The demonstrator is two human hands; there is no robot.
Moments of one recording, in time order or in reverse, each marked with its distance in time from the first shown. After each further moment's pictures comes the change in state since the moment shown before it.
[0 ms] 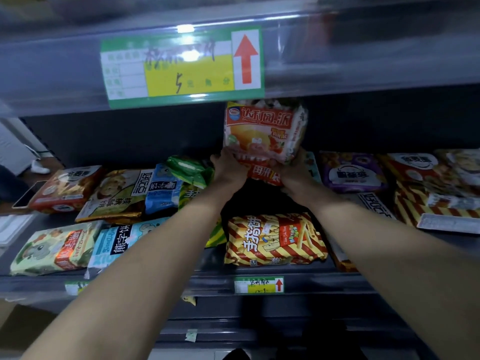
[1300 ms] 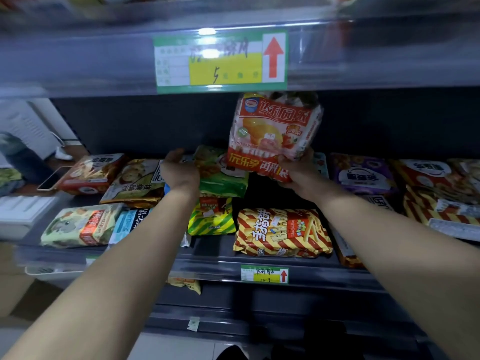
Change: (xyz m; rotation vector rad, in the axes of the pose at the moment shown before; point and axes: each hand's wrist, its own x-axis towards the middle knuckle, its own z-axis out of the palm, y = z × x) left_hand -0.021 -0.058 -0.074 -0.602 0.571 -0.095; right_hand -0.006 -0.009 0.006 0.040 -0.067 0.101
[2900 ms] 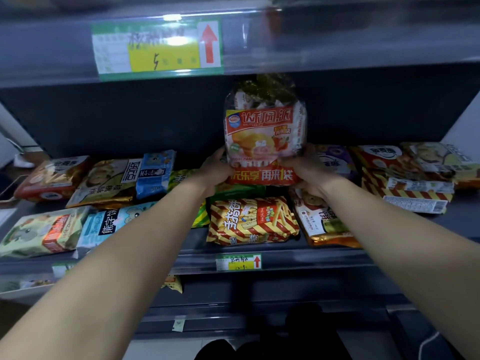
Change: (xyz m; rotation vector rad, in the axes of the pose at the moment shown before) left_hand -0.059 0.003 0.063 0.220 -0.874 -0.174; right_hand -0.045 -0.021 -0.073 -0.213 0.005 0.005
